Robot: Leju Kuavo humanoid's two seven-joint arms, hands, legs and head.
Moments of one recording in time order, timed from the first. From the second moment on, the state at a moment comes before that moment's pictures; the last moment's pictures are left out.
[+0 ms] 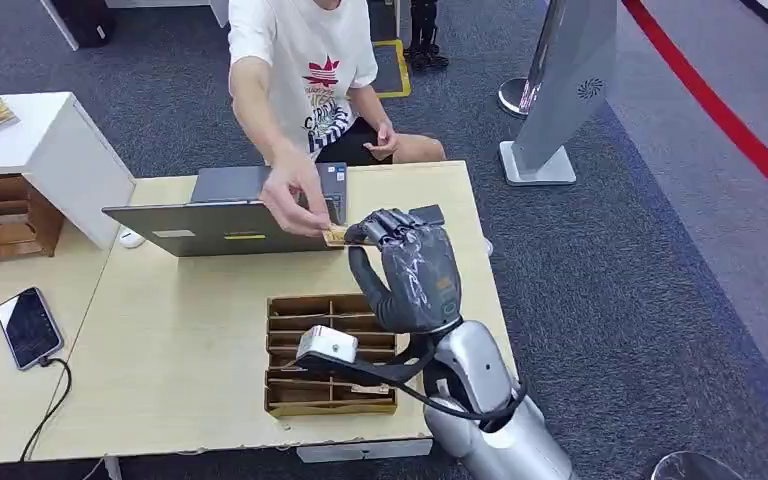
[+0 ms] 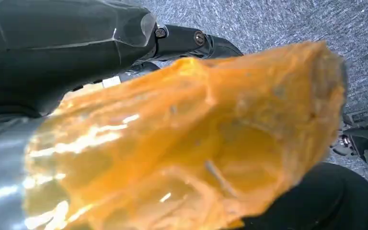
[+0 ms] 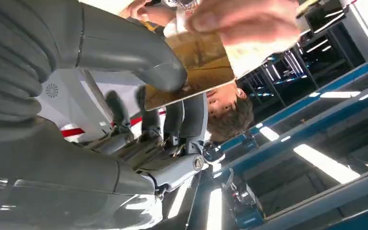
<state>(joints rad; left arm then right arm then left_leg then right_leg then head) -0.05 -0.19 0.89 -0.22 -1.37 0.14 0.09 -0.36 0.07 0.68 -1.49 1.10 -0.45 -0.04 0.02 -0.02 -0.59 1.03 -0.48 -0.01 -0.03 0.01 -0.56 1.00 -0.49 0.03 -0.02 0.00</state>
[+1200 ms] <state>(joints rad) -0.05 -0.19 0.89 -0.22 -1.32 0.17 0.09 -0.18 0.07 0.53 -1.62 0.15 -0.09 -0.23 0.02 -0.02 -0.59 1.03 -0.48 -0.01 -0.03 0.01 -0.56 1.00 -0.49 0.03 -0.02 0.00</state>
